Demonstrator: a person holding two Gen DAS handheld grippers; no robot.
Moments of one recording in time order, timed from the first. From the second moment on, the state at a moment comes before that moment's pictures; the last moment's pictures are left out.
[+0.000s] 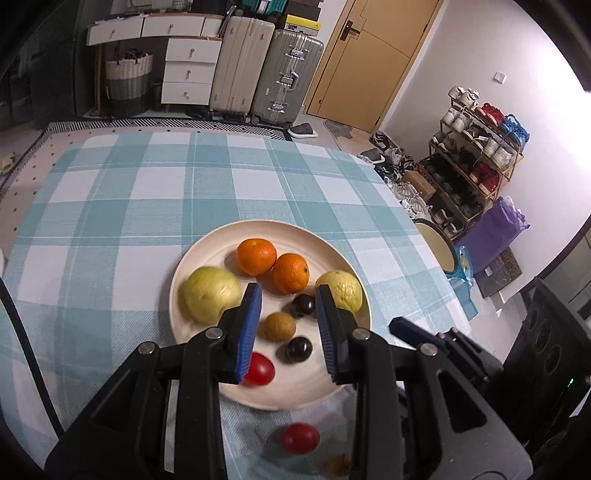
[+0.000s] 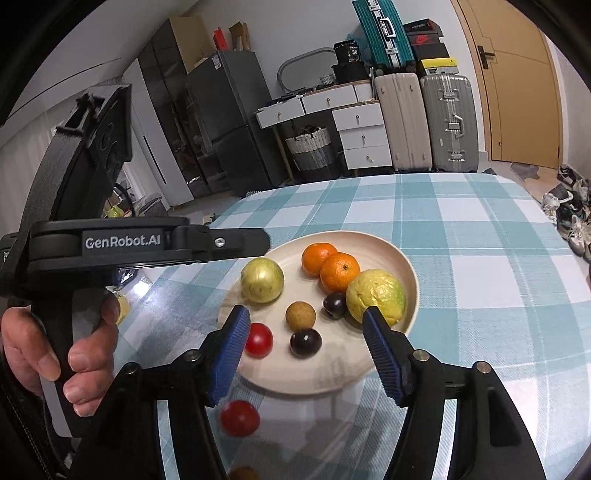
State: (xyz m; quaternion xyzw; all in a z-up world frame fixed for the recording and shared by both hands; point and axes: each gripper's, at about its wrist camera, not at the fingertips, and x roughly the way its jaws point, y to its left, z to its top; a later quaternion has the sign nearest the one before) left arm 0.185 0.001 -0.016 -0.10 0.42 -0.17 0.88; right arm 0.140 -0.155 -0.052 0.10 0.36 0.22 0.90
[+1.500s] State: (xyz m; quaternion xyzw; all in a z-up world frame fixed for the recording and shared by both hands) left arm 0.043 0.031 -0.074 -0.08 0.45 -0.08 0.89; right arm 0.035 -0.166 -0.038 0.09 0.35 0.24 0.90
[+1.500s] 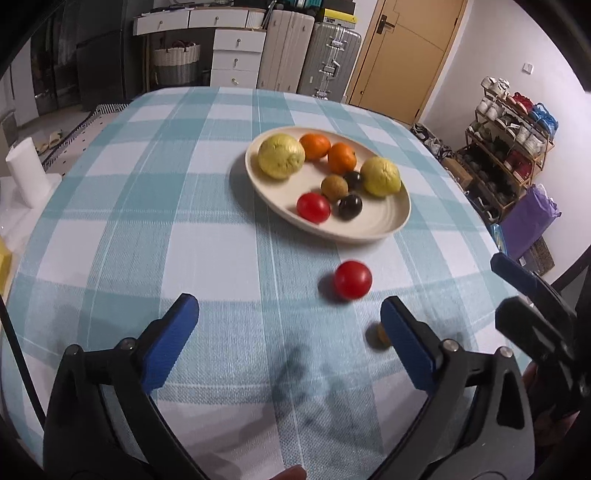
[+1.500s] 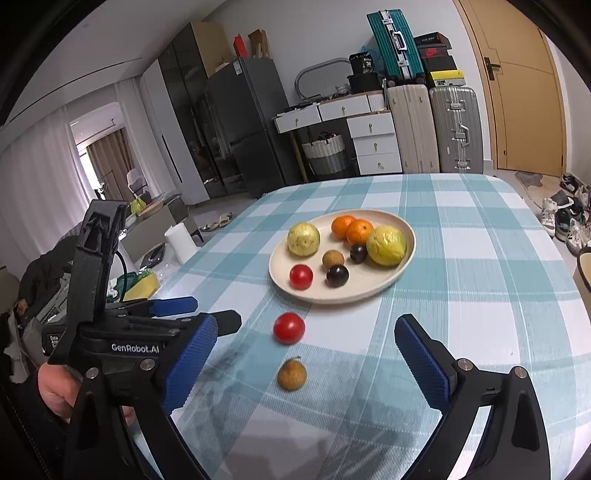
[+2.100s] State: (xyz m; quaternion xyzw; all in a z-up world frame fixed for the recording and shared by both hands) left arm 0.021 0.052 -0.091 -0.10 0.46 -0.08 0.88; right arm 0.035 -0.143 -0.072 0.07 0.41 0.28 0.87
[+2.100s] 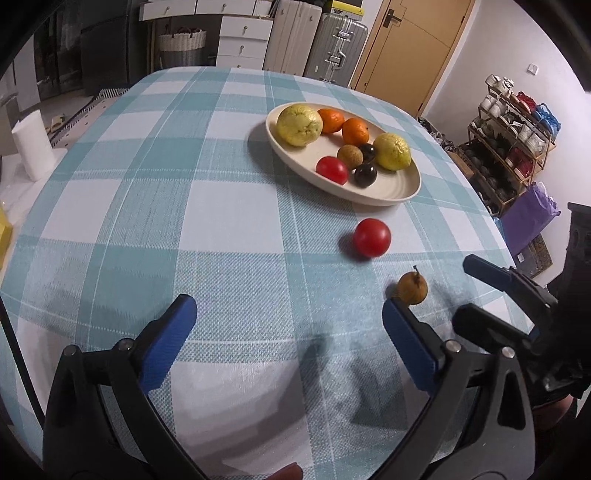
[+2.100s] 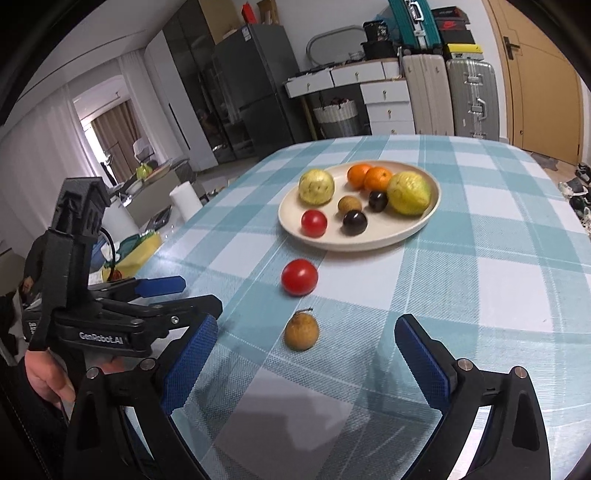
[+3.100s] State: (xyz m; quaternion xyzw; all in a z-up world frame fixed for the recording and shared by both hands) left arm 0.035 0.060 -0.089 -0.11 0.45 -0.10 0.88; right arm 0.050 -0.130 -0.089 0.05 0.45 0.25 0.86
